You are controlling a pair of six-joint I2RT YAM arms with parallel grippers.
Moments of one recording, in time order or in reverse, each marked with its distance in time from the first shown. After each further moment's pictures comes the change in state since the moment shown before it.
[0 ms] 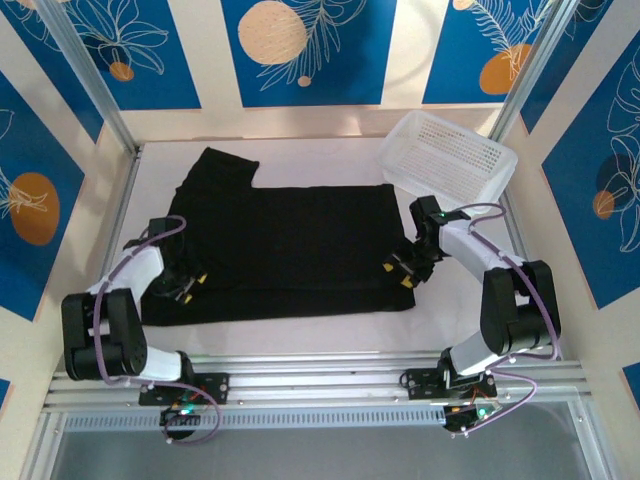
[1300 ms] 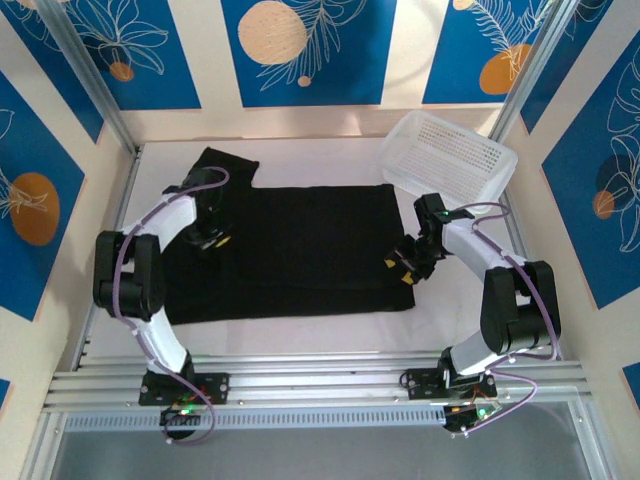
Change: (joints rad) left arm -0.242 0.401 0.519 -0.042 -0.057 0.147; right arm -0.031 0.000 0.007 0.012 -0.014 0.000
